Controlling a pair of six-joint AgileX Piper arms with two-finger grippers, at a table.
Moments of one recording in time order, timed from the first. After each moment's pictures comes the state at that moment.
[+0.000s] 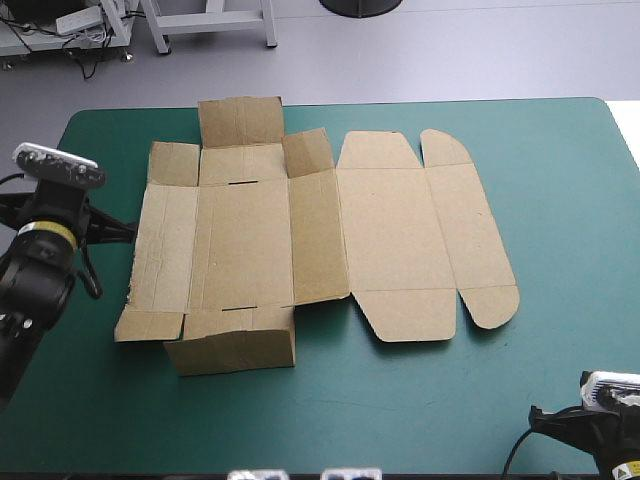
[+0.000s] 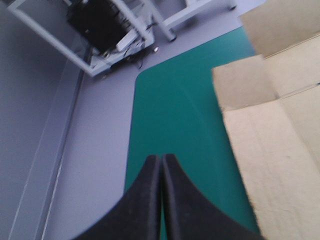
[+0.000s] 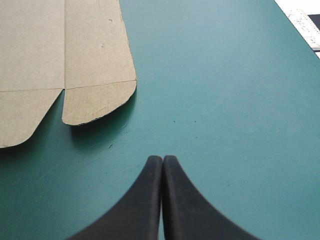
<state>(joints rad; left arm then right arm) -0.25 1.02 -1.06 0.74 0.72 -0.23 -0.28 0.09 -0.50 0.13 0.99 -0.13</state>
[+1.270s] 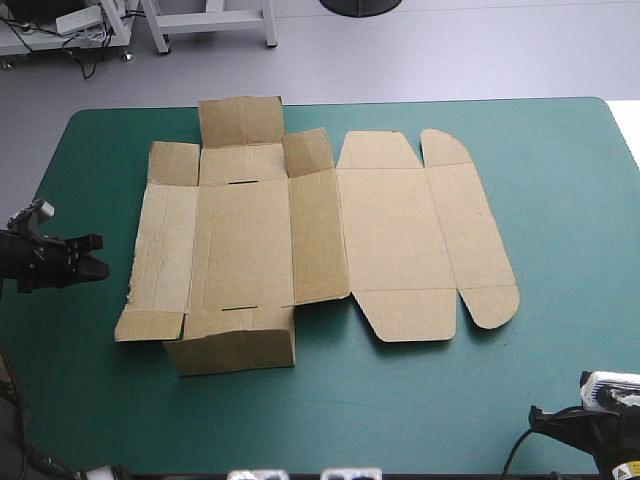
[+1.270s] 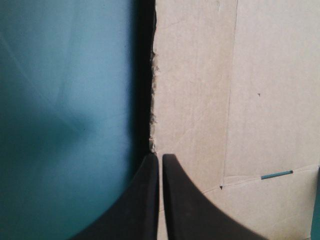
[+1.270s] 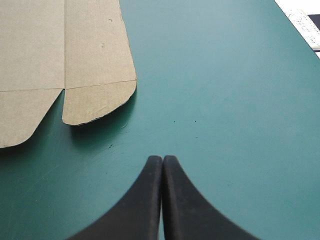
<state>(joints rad) 0.60 1.64 -1.20 -0.67 1.21 0.63 -0.28 0.09 -0.50 0.13 0.99 -0.13</state>
